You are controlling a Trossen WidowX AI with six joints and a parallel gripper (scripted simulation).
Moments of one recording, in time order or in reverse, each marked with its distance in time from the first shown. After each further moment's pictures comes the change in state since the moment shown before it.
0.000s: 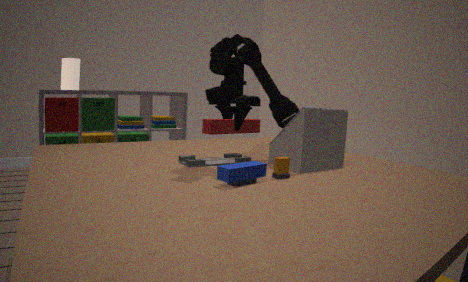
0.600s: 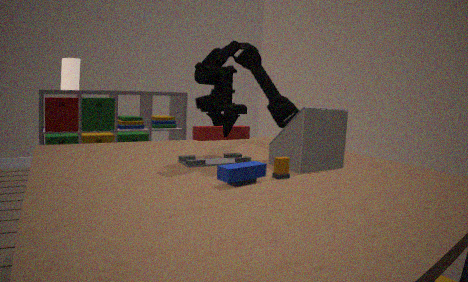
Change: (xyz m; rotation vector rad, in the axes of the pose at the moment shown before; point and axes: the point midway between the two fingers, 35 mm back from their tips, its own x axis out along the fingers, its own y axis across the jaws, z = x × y) arm 0.025 -0.052 0.002 0.057 -0.004 0.004
